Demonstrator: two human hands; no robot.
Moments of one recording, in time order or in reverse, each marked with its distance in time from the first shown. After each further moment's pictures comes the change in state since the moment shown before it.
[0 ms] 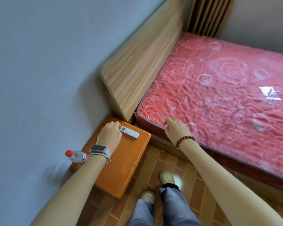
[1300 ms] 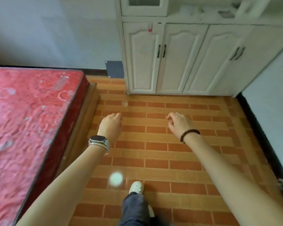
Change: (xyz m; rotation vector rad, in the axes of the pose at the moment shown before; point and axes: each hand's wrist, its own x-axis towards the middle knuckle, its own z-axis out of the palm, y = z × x) left_hand -0.505 0.510 0.095 -0.041 -0.540 2.021; right_hand -0.786 0.087 0.004 0.145 0.600 1.871
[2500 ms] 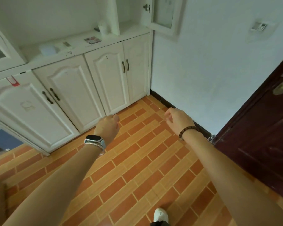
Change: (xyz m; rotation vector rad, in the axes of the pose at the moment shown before) left_hand 0.236 0.379 0.074 0.021 -0.114 0.729; right_hand -0.034 0.319 -0.142 0.079 0.348 0.655
